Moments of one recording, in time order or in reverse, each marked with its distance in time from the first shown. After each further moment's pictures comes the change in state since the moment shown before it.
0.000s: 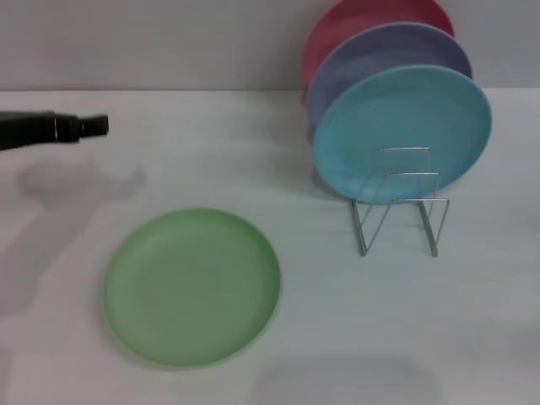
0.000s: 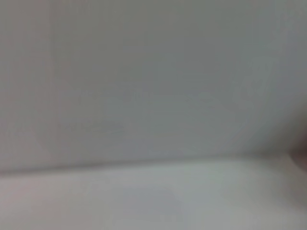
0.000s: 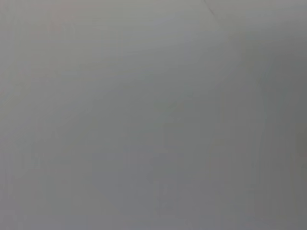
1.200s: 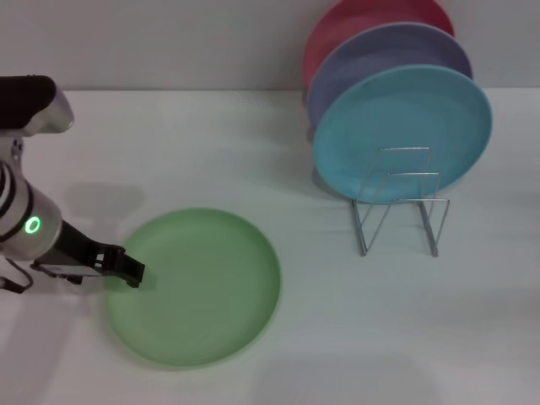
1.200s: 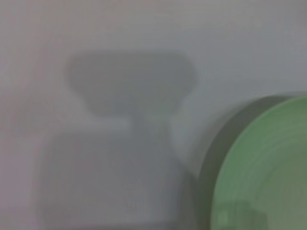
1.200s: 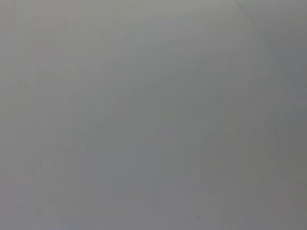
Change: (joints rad) left arm -0.214 -0.010 0.142 0.089 0.296 -0.597 -0.434; right arm 0.085 -0.028 -0.008 -0.037 -0.001 0.048 0.000
